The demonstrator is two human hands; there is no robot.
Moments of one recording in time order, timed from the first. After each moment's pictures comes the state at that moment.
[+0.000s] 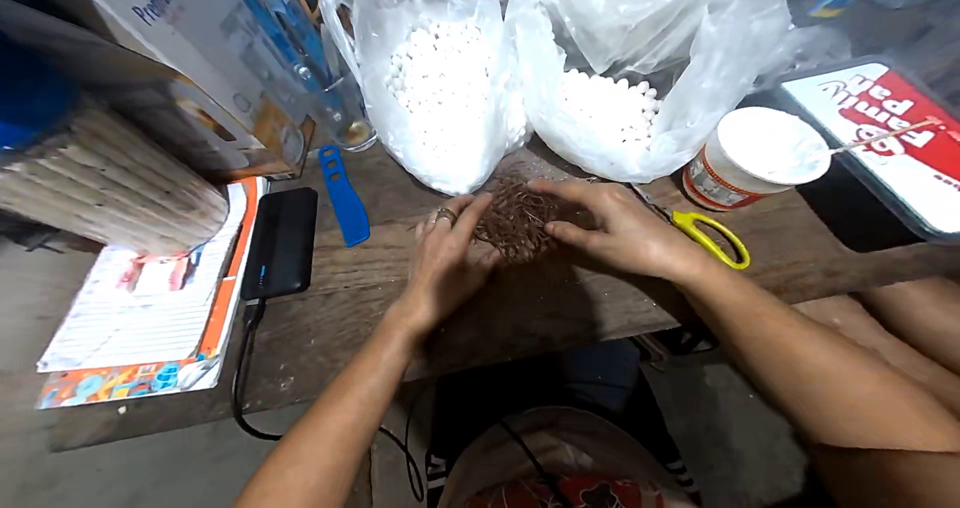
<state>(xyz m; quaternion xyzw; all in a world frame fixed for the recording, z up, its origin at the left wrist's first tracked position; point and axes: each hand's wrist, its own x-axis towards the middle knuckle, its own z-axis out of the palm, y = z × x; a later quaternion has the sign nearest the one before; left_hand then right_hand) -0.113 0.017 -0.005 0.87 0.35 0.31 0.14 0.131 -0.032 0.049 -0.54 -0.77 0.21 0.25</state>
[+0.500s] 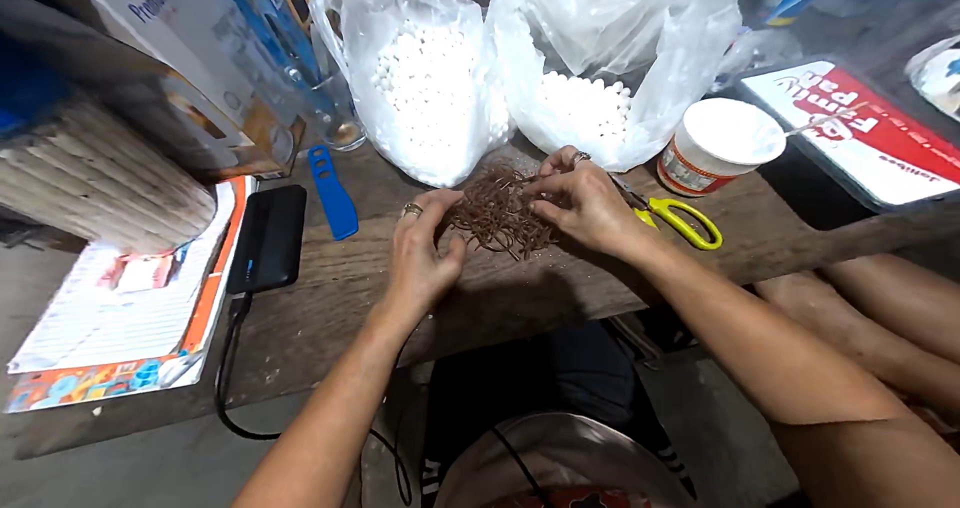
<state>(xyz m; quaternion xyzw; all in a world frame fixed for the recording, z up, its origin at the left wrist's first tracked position) -0.119 0.009 -0.007 0.83 0.35 0.40 0.15 0.127 -0.027 0.029 -0.55 -0.76 0.10 0.33</state>
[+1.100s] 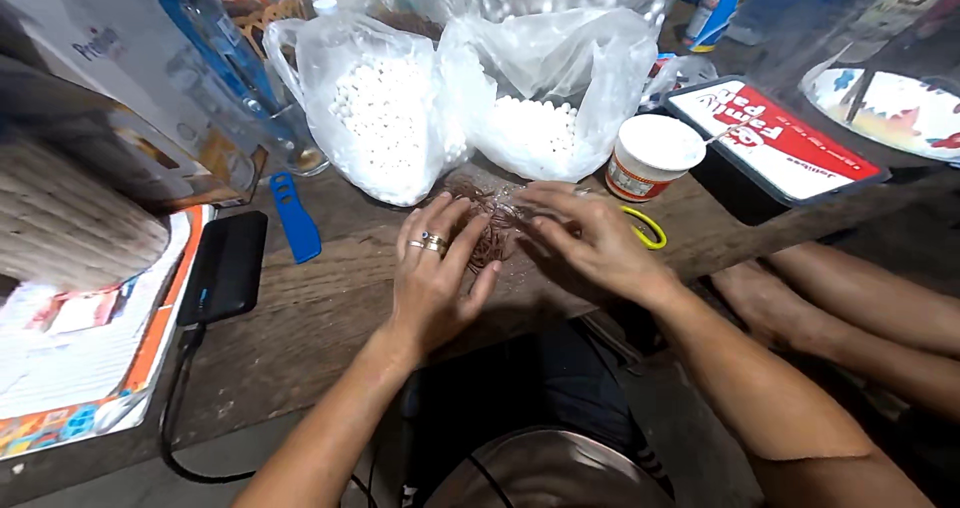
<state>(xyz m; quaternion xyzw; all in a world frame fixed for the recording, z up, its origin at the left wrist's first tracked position) -0.081 -0.017 -0.002 0.87 0.22 0.44 -0.04 0.145 -0.085 0.037 -0.54 -0.75 0.06 0.38</state>
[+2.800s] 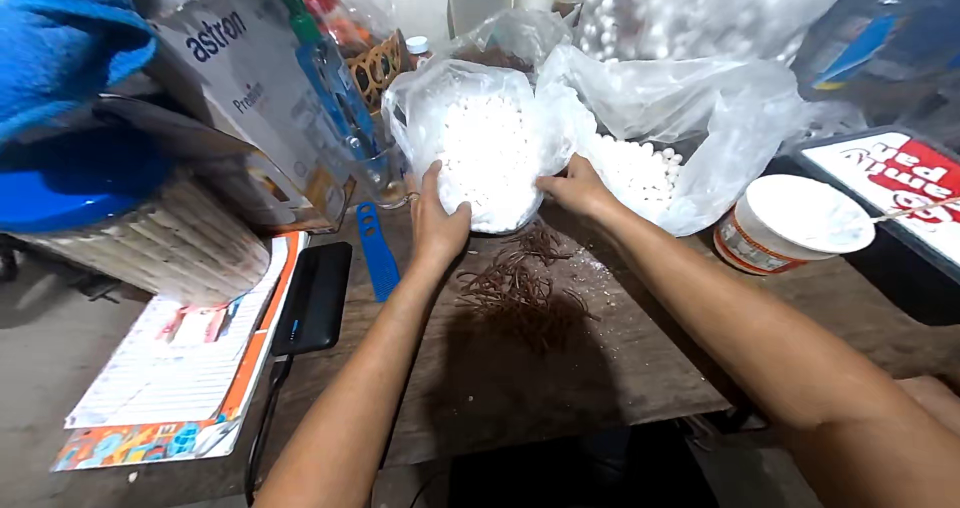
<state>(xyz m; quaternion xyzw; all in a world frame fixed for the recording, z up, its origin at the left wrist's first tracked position) -0.100 0.108 0.050 0.66 0.58 0.38 0.29 0.108 0.115 0.040 -0.62 -0.53 0.36 0.46</state>
